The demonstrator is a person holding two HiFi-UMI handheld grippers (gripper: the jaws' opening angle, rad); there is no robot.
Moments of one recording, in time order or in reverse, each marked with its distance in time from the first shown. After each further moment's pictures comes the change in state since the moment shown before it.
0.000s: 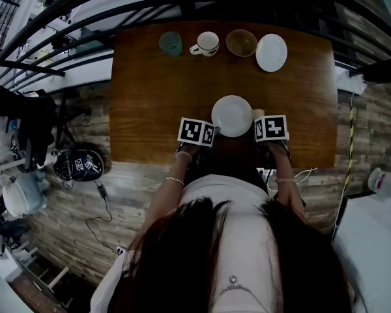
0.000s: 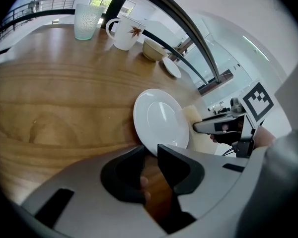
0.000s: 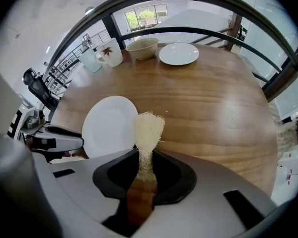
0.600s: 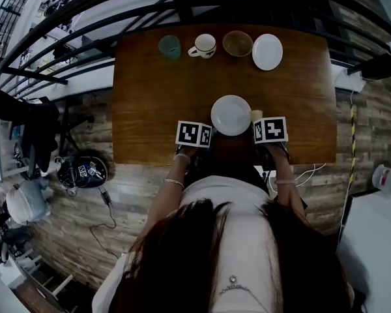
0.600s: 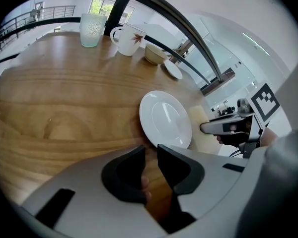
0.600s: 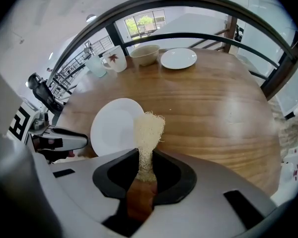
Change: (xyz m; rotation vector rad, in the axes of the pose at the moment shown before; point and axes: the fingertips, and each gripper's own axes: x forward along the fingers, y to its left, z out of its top) left arm -0.014 0.009 -0.008 0.018 -0.034 0.054; right arm -0.012 0.014 -0.011 0.022 -0.058 0.033
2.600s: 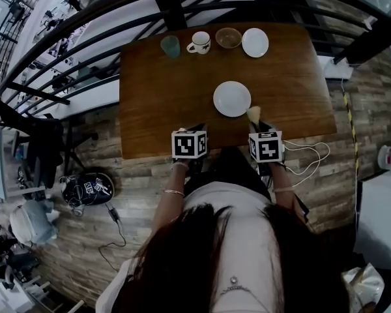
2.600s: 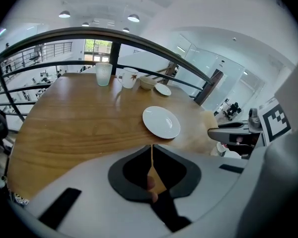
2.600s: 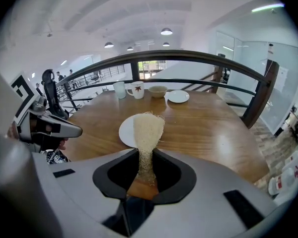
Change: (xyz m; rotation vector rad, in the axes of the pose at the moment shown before) left arm -0.097 -0.006 -0.053 0.178 -0.262 0.089; right arm -0.073 0.071 -0.070 -0.109 -0.429 -0.114
